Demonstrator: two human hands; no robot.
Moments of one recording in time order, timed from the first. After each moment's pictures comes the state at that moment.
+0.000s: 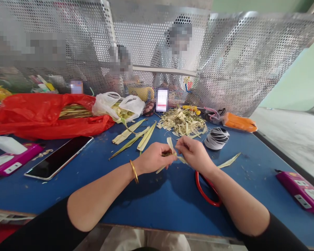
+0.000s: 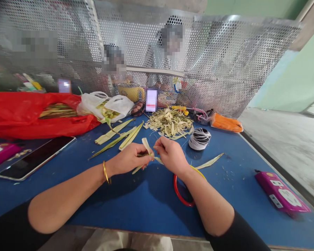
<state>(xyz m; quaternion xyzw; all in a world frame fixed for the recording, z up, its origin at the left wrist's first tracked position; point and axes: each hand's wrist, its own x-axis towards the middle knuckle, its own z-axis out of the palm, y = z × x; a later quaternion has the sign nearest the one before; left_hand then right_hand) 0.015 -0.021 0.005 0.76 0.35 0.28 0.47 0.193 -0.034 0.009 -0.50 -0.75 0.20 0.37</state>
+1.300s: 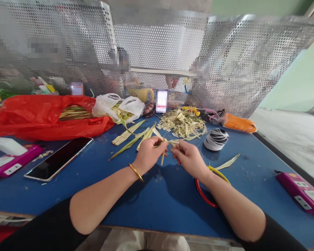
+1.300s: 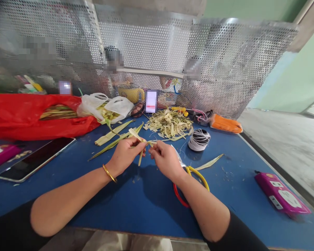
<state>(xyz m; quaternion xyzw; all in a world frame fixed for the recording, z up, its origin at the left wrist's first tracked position) 0.019 -0.015 -0.002 0.62 0.46 0.46 0.44 0.179 -0.038 -0.002 -0.50 -0.69 0.34 0.41</state>
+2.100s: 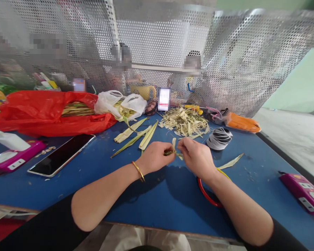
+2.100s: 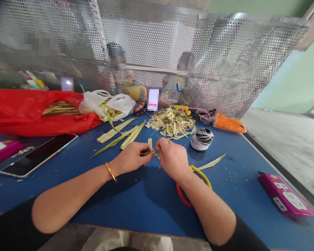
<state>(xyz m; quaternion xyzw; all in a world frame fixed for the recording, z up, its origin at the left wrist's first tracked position) 0.014 -0.018 0.001 0.80 0.41 0.29 0.32 0.187 -0.046 0.011 -0.55 -0.78 0.04 0.30</state>
